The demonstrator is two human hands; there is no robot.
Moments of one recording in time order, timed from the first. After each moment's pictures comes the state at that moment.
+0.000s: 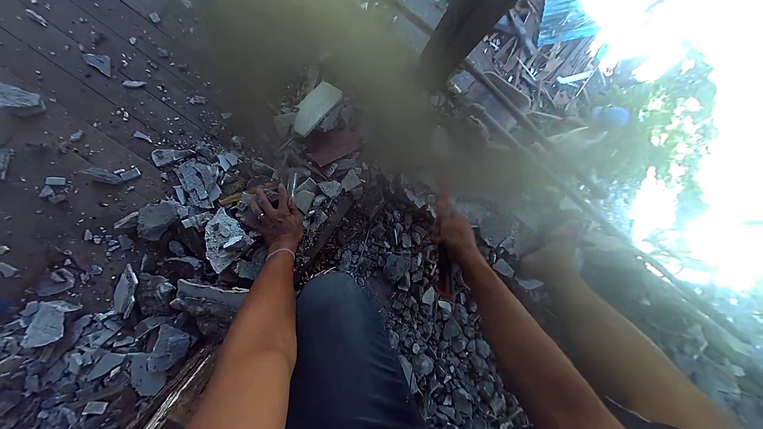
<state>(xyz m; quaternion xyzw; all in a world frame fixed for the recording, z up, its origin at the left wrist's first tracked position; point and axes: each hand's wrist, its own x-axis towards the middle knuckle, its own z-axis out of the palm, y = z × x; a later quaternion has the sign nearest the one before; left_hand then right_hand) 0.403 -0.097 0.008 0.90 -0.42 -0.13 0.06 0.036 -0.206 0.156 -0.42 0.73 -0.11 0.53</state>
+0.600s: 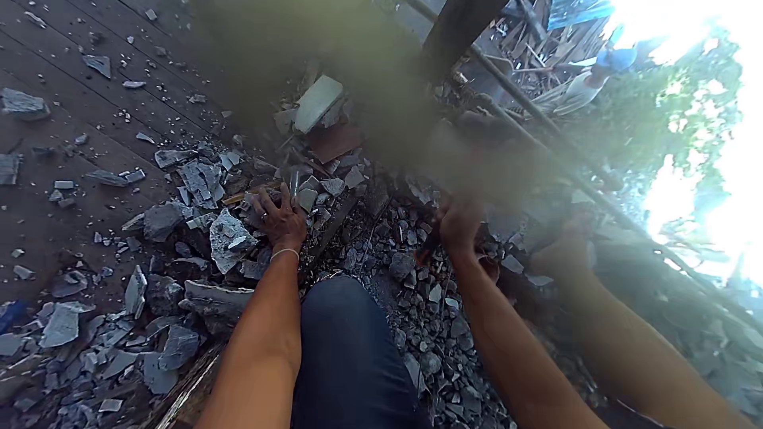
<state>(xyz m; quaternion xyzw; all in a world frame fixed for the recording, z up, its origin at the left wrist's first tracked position) 0.403 -0.099 0.012 0.90 -0.42 -0.13 0.05 0.068 -0.194 0.137 -0.51 0.70 -0.30 0.40</state>
